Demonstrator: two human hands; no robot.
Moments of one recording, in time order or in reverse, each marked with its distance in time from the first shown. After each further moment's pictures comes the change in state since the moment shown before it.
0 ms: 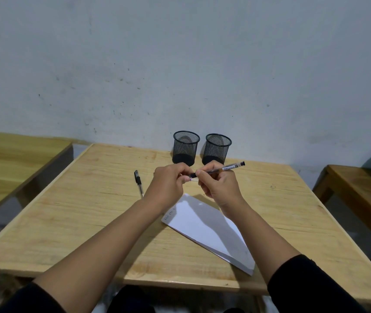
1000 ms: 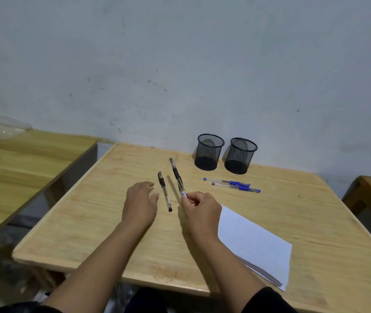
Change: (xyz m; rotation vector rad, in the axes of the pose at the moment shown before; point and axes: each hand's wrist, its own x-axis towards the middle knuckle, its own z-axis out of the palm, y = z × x) left_hand -0.030 -0.120 -0.027 0.221 0.178 -0.429; right_hand -0.021 0.045 0.104 -0.494 0.312 0.146
